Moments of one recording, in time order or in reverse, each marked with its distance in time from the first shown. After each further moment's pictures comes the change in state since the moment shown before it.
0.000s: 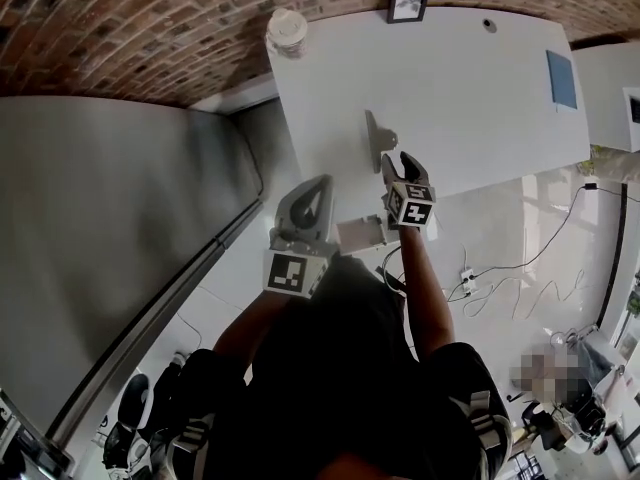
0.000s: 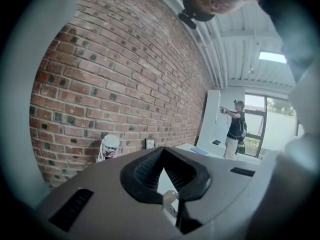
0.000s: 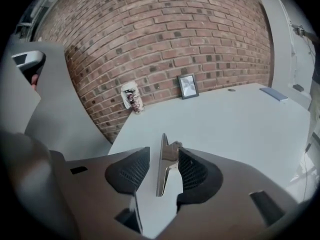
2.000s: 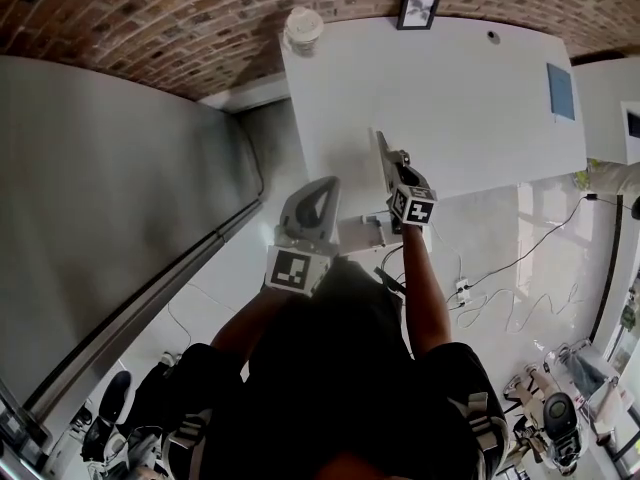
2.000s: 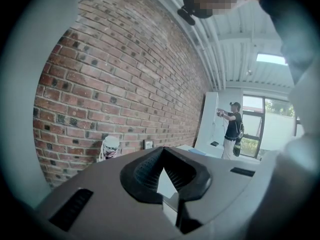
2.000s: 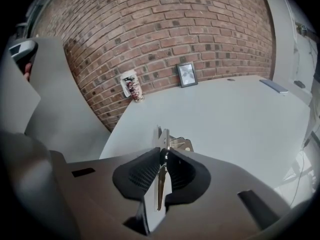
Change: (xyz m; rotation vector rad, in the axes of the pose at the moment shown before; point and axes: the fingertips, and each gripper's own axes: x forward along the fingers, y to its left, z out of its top) left arm -0.028 -0.009 0.001 -0.012 -0.020 -0.006; right arm -0.001 -0.006 -0.040 -0.004 0.082 0.011
